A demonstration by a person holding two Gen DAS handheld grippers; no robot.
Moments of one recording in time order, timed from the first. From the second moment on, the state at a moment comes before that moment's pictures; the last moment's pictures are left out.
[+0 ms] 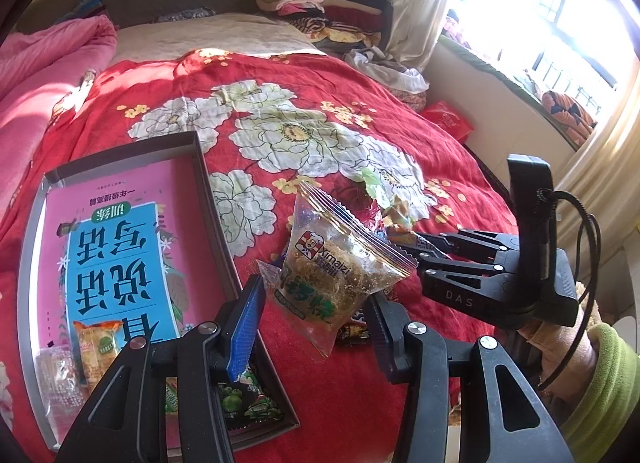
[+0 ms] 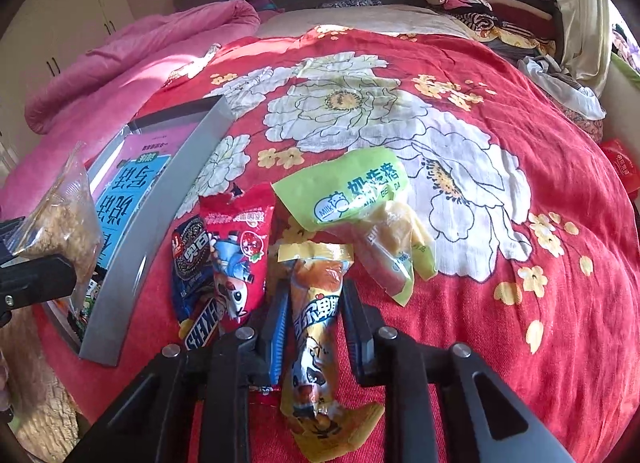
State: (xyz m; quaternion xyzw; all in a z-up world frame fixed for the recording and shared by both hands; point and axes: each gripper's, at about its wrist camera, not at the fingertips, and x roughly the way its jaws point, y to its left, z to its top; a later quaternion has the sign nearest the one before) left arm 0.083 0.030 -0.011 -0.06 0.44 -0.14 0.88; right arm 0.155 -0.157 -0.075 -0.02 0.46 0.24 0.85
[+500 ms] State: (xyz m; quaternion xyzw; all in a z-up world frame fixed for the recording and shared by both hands) left arm 0.066 0.058 0.005 -0.08 0.43 -0.11 0.89; right arm 0.116 -0.157 -0.018 0.00 0.38 0.28 0.88
